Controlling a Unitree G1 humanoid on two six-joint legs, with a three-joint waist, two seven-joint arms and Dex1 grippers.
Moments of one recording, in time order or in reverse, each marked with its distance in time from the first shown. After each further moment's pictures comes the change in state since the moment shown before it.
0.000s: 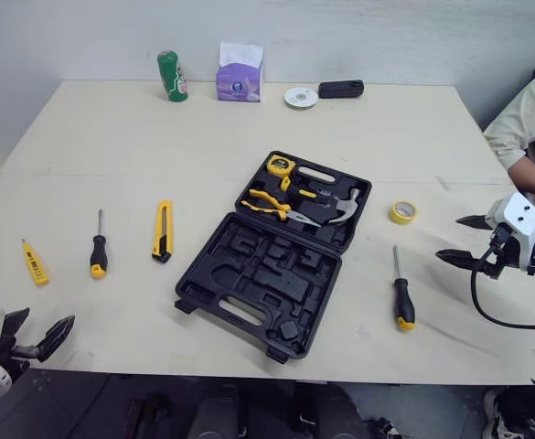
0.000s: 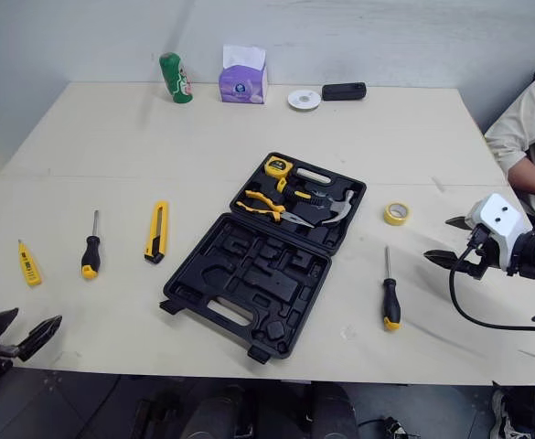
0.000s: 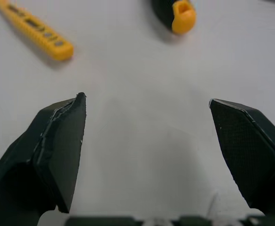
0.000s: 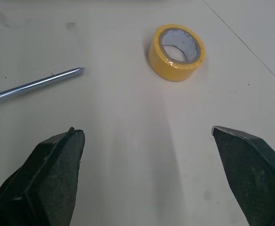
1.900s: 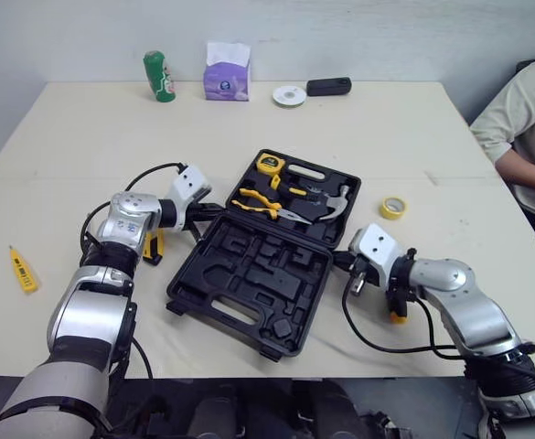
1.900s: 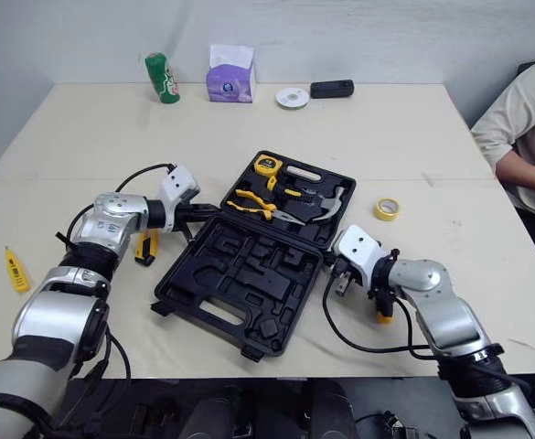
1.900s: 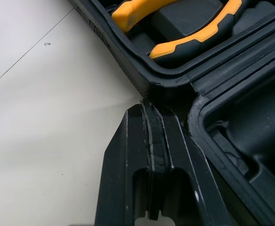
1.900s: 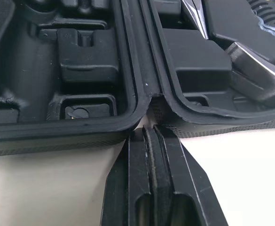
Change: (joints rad) left arm -1.455 -0.138 -0.901 1.316 0.509 -0.524 -0.377; right arm 0.148 0.366 0.282 -0.757 -0.056 0.427 -0.422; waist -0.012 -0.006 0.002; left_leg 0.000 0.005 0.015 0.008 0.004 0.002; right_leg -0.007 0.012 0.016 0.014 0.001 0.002
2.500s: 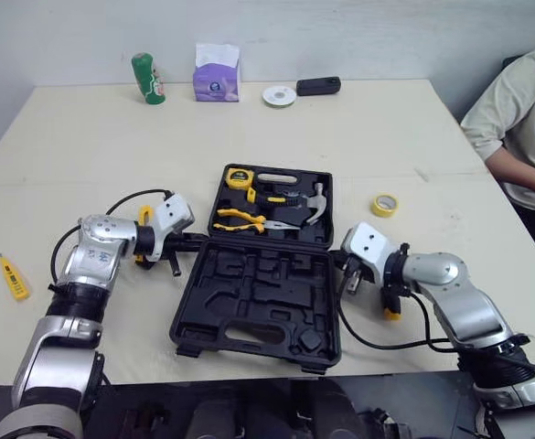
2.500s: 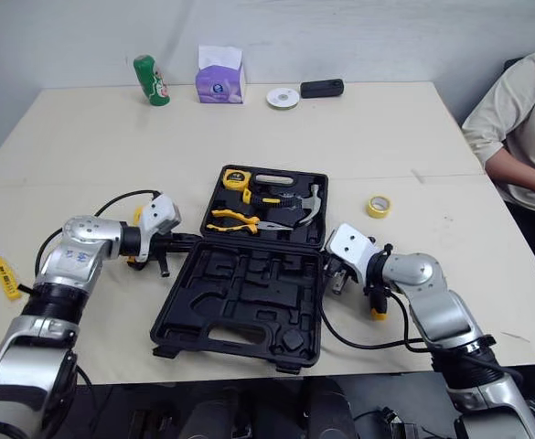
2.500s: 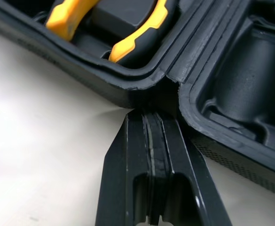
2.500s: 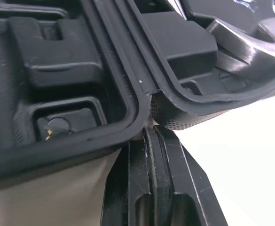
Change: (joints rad) left arm 0.409 0.126 0.066 -0.648 -0.073 0.279 -0.171; right arm -0.057 0.021 0.044 0.030 -0.073 -0.005 0.064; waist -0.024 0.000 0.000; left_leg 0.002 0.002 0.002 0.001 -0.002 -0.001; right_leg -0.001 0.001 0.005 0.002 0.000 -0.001
